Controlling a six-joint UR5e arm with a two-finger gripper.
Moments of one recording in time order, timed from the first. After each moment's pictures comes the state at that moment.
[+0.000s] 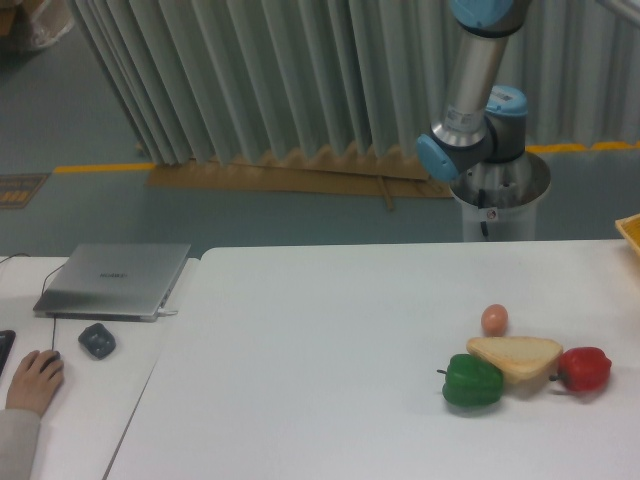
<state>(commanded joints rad) 2.90 -1.96 -1.51 -1.19 1.63 2.73</state>
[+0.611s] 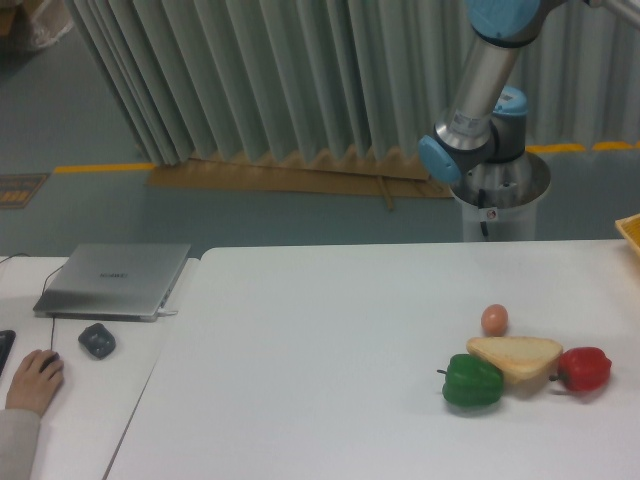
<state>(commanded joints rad) 2.93 -1.98 -1.51 -1.16 1.63 2.81</state>
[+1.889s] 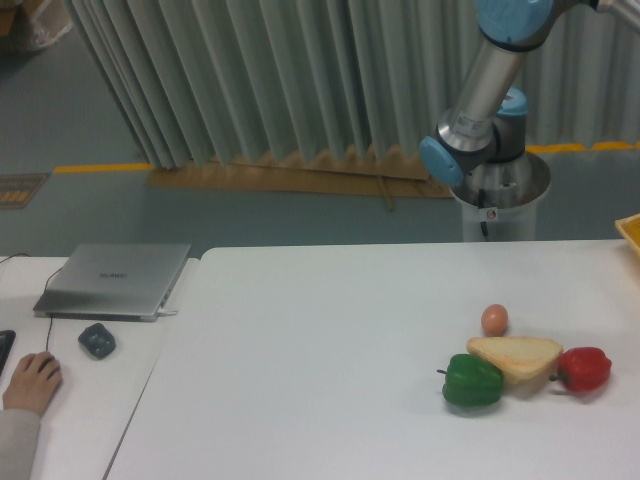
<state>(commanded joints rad) 2.94 -2.00 -1.56 -1.10 1.69 2.78</state>
